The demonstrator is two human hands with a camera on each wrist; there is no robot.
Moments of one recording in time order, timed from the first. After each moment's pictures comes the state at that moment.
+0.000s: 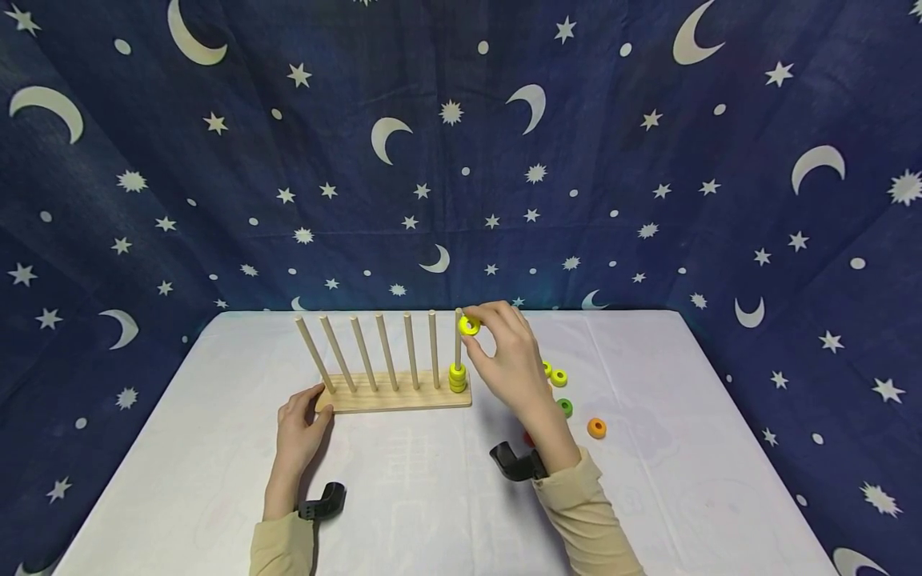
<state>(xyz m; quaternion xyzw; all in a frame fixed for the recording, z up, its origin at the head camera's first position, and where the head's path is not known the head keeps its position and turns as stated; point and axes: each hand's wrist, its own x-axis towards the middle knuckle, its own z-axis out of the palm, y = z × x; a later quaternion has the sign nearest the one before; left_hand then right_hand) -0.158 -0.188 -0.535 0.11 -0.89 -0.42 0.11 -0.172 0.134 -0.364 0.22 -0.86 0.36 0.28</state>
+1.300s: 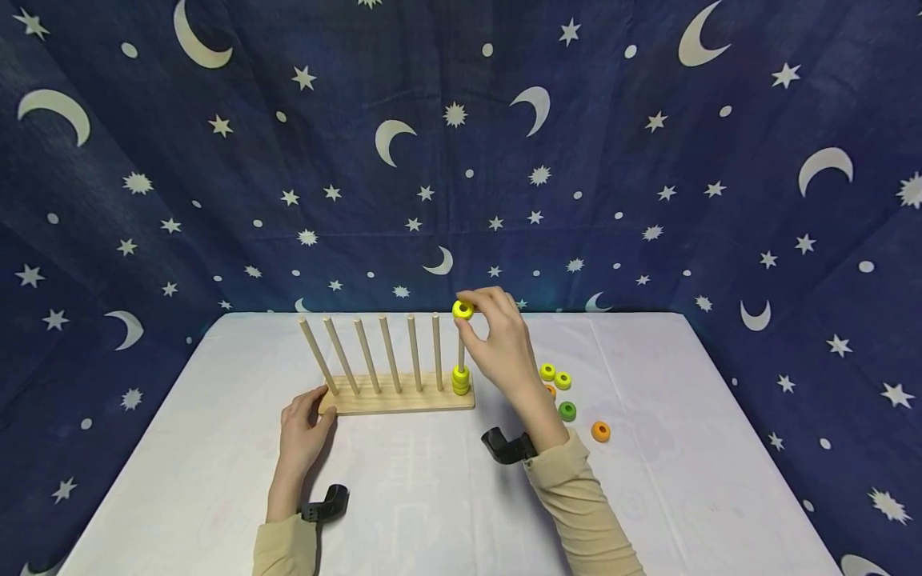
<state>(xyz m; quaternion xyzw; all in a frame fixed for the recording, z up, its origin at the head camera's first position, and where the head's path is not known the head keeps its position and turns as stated) -0.154 -0.184 -0.534 0.11 -0.89 -0.42 0.14 -0.194 0.120 -0.358 0.21 -0.85 0.40 0.27</state>
